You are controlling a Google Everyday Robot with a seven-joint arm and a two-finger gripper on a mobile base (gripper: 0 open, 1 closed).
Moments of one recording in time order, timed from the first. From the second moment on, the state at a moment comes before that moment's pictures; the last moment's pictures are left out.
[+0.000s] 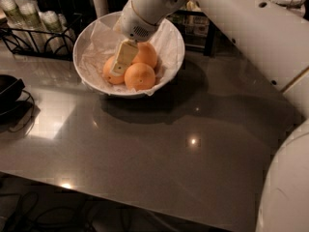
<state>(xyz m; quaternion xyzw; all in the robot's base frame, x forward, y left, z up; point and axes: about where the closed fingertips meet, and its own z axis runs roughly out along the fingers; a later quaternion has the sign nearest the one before) 0.643 0.087 0.923 -0.70 0.63 0.12 0.32</state>
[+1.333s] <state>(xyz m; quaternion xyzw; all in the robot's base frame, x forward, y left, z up) 0.656 0.093 0.884 -0.69 0.65 0.13 0.27</state>
